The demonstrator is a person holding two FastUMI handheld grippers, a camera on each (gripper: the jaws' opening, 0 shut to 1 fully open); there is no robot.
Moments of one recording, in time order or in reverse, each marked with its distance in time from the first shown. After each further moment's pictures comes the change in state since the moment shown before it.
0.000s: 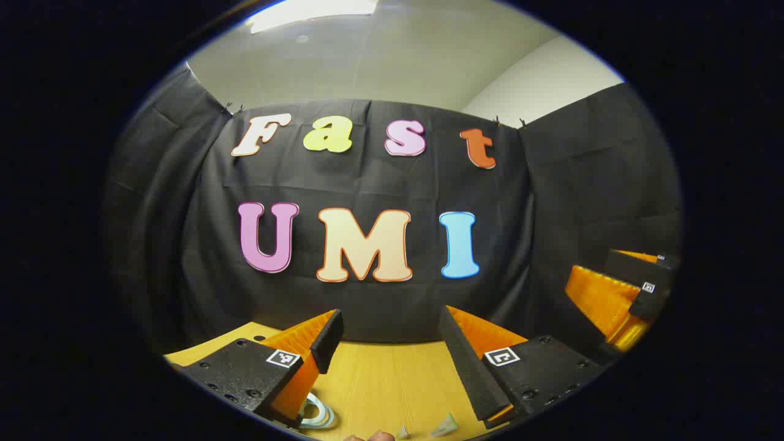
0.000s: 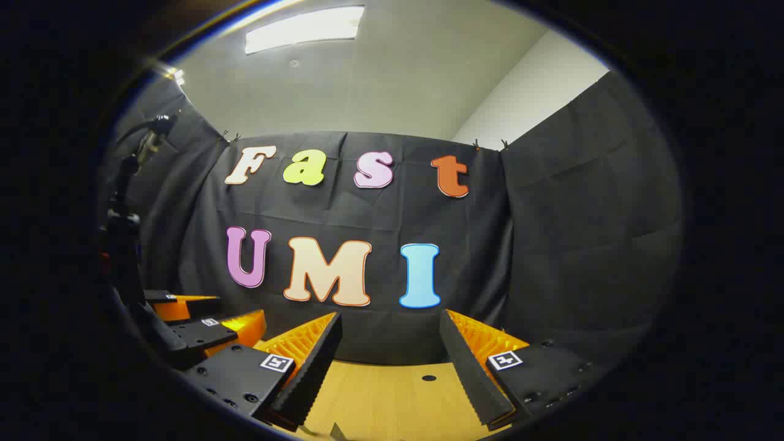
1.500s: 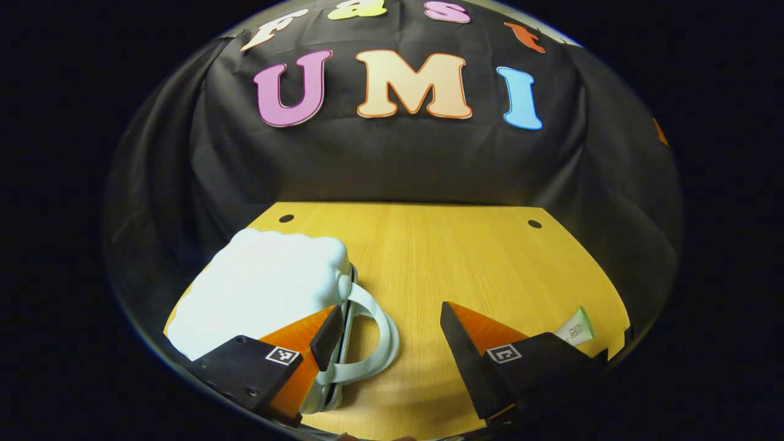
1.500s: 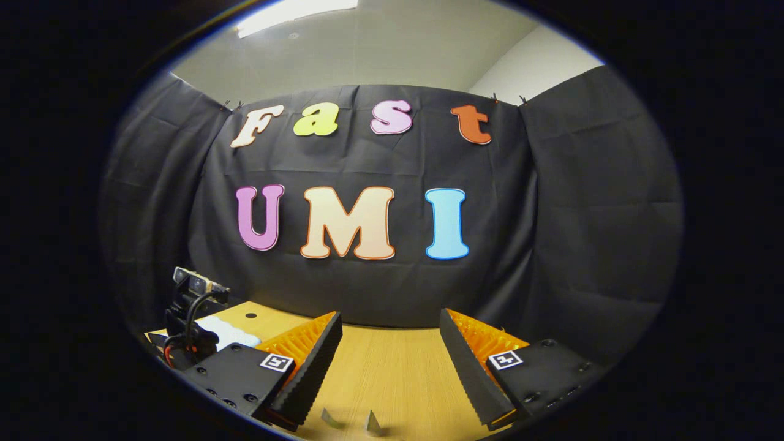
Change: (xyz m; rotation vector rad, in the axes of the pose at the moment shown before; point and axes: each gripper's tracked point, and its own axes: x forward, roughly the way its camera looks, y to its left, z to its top) left arm -0.023 0.114 -0.272 -0.002 0.725 0.089; right arm 0.020 0.068 -0.087 0.017 0.231 0.028
